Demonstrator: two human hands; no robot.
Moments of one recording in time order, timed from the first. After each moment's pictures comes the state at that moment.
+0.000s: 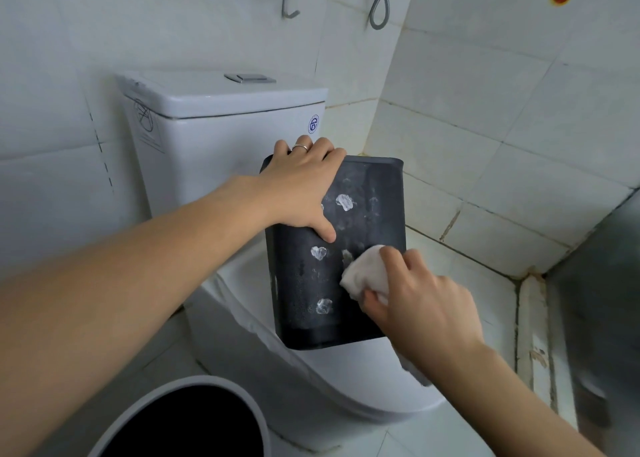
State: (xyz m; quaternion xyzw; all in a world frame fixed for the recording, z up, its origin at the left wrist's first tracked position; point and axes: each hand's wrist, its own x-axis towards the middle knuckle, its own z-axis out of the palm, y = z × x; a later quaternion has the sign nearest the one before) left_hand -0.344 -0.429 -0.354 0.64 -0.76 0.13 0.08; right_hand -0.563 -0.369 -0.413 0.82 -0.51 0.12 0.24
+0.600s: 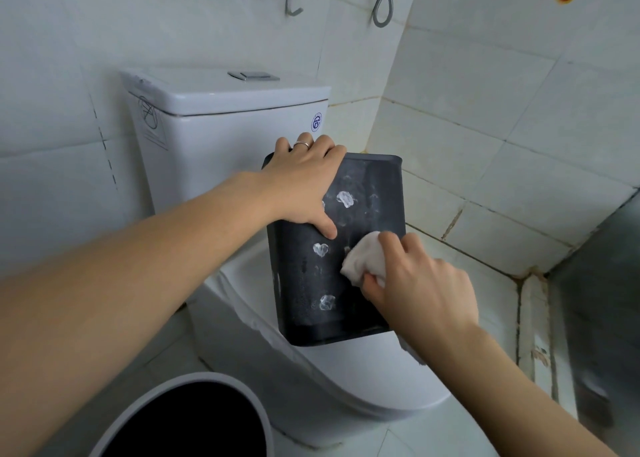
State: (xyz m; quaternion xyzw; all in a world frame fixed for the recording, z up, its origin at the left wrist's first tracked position) left_hand -0.344 -0.427 -0.352 0.64 -0.75 0.13 0.07; right_hand -0.552 -0.379 -0.409 0.80 -0.53 0.14 0.25
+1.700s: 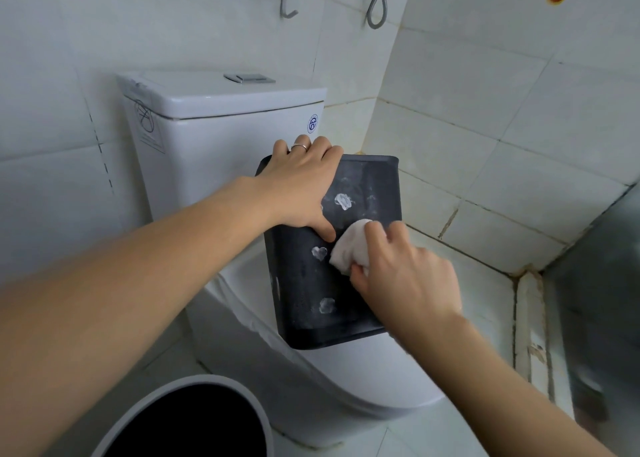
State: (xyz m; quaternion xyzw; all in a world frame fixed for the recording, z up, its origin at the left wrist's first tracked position) left_hand -0.348 -0.421 -0.349 0.65 -0.75 0.13 0.07; right_hand -0.533 -0.382 -0.403 0.79 -0.53 0.16 0.26
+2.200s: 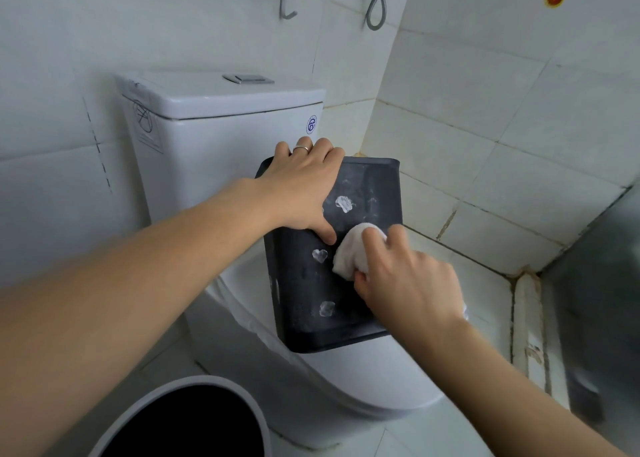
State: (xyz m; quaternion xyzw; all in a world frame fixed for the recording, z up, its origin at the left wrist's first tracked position) left_hand -0.351 -0.421 -0.349 0.64 -0.75 0.13 0.08; right_hand -0.537 -0.377 -0.401 0.80 -0.51 0.14 0.28
